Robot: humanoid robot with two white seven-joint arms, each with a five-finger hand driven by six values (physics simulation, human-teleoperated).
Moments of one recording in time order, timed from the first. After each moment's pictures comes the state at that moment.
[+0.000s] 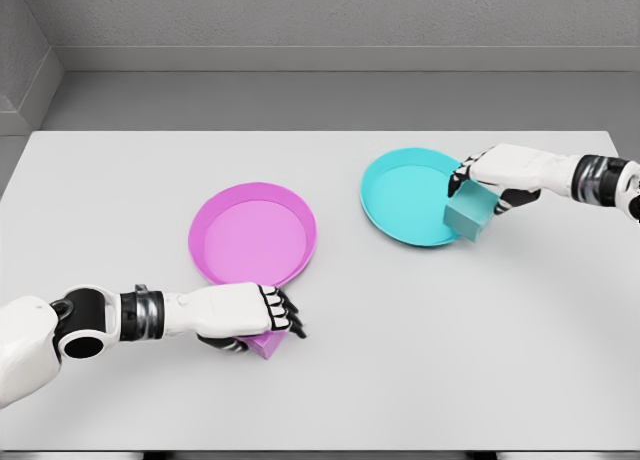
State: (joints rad) left arm -0.46 0.71 -0.96 -1.52 -0.62 -0.61 -0.21; right arm -0.75 -0.72 0.76 -1.11 0.49 -0.61 0.43
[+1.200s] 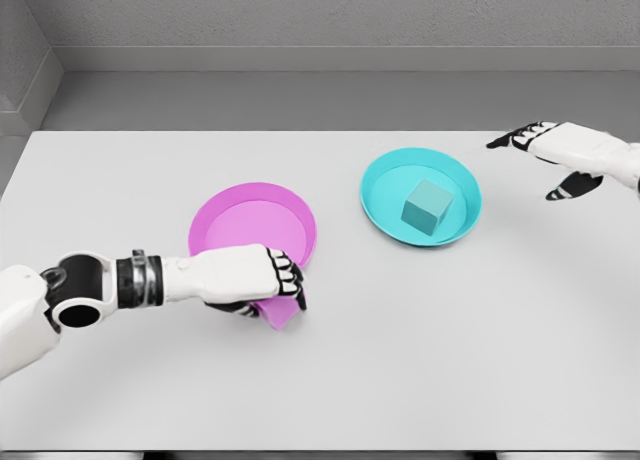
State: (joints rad) left arm -0.53 0.72 -0.91 -1.58 -0.55 -0.61 -0.24; right arm -0.61 -0.79 0.48 -1.14 0.46 -0.61 0.44
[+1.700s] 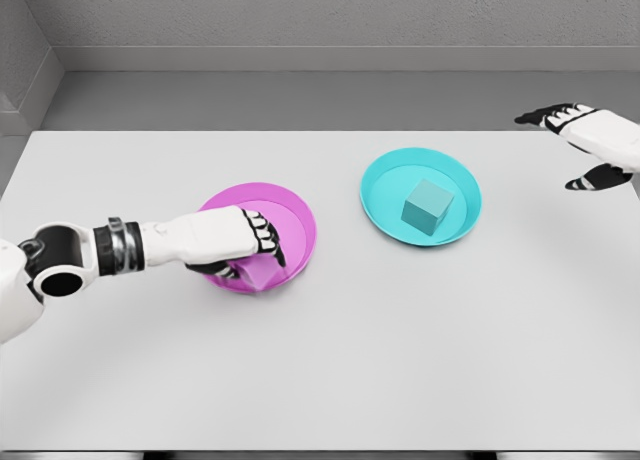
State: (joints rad) left arm -0.60 0.72 -0.87 -1.48 -0.53 -0.61 -0.24; right arm -0.50 -0.80 0.29 -1.20 0.46 -0.61 0.37
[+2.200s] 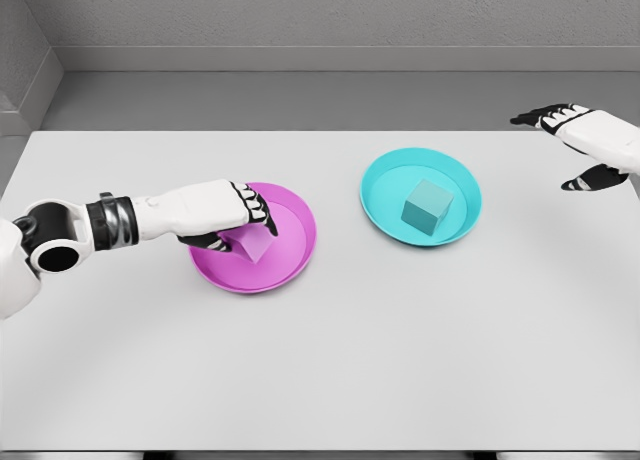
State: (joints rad) left arm -0.66 0.69 -0.86 -1.38 -0.52 -0.61 -0.24; right arm -0.49 -0.79 0.29 -1.21 0.46 -0.61 0.38
